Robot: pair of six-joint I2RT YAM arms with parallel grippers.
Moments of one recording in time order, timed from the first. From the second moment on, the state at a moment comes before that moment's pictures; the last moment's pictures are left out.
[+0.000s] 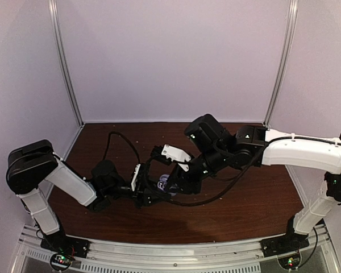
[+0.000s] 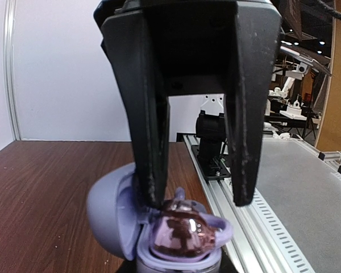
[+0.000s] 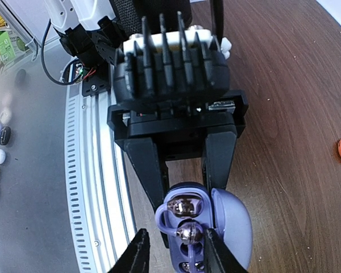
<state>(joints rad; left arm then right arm) -0.91 1.73 0.49 1.34 0.80 -0.11 1.13 1.57 1.42 -0.63 -0.24 -0.06</state>
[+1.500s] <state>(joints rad) -0.91 1.75 0.49 1.47 0.80 -0.22 1.38 1.46 1.28 -0.37 0.29 -0.22</state>
